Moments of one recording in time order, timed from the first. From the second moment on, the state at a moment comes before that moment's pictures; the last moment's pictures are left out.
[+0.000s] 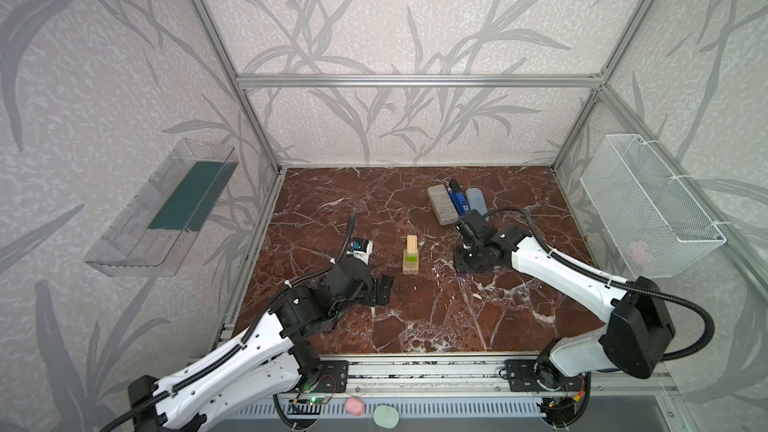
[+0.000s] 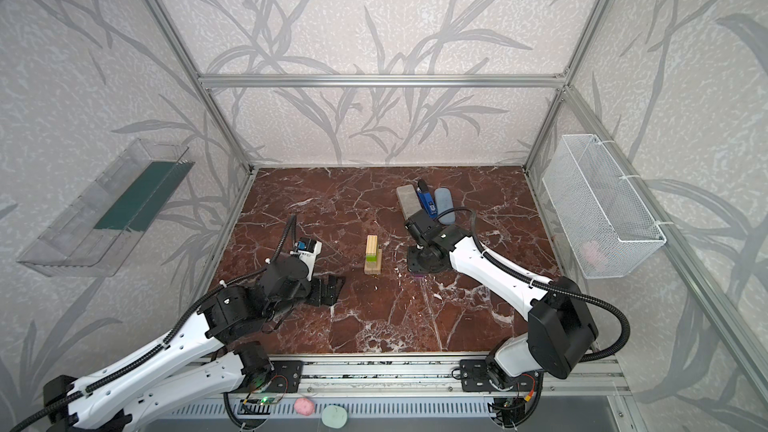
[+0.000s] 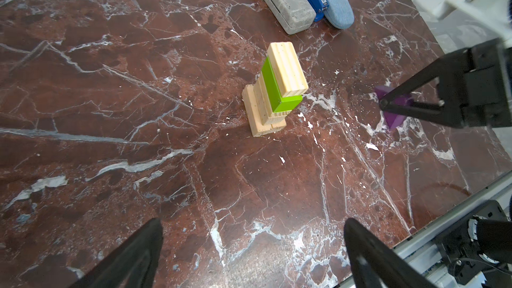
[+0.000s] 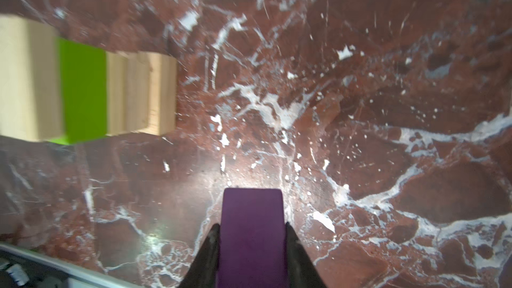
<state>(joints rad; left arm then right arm) -0.84 0.77 0.73 -0.70 -0.24 -0.58 0.68 1.48 1.19 -0.86 -0.01 0.62</state>
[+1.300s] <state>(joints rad) -0.69 0.69 0.64 -0.66 -0.20 -0.67 0.91 1.97 1.86 -1.09 0.23 0.85</state>
